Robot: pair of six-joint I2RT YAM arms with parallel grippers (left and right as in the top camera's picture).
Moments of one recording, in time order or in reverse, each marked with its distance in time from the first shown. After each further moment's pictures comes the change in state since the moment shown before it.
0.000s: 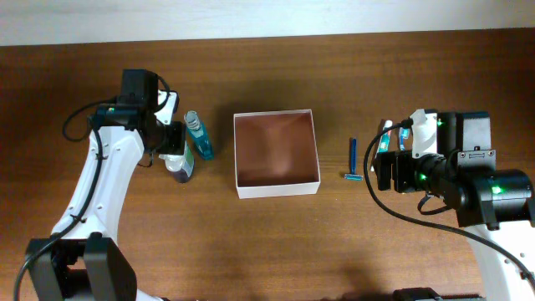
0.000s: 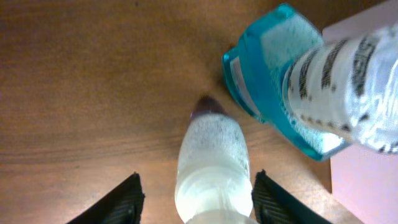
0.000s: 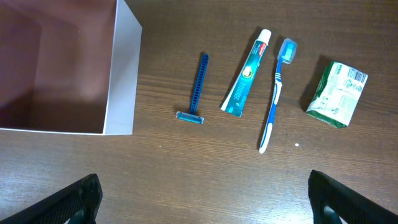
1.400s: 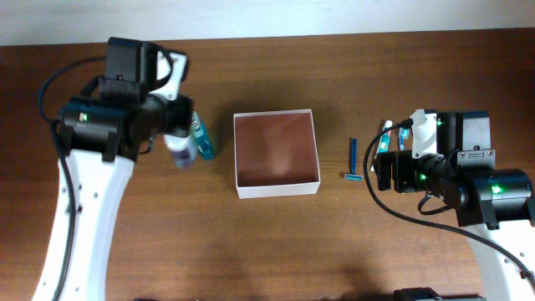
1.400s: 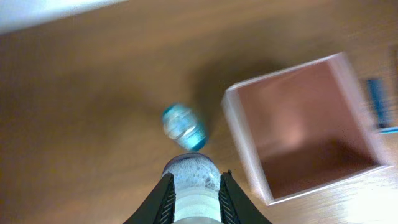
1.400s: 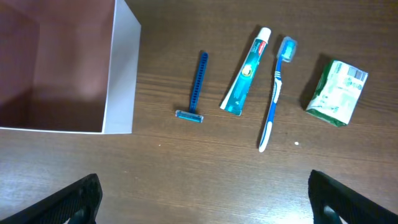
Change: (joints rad) left arm -0.183 -0.167 0.417 -0.259 0.005 -0.024; right arm 0.000 0.002 0.001 -0.004 0.009 0.006
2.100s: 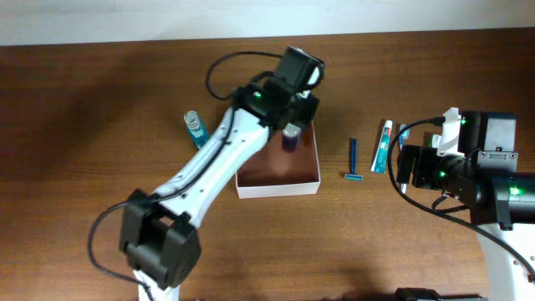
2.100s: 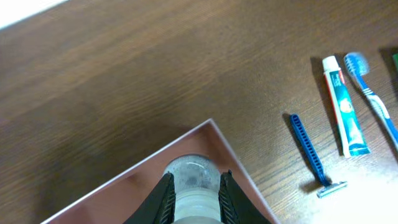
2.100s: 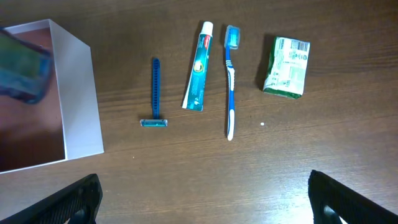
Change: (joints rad) left arm -0.416 0.475 0.041 0.460 -0.064 -0.151; right arm -0.126 -0.007 0.015 -0.022 0.058 0.093
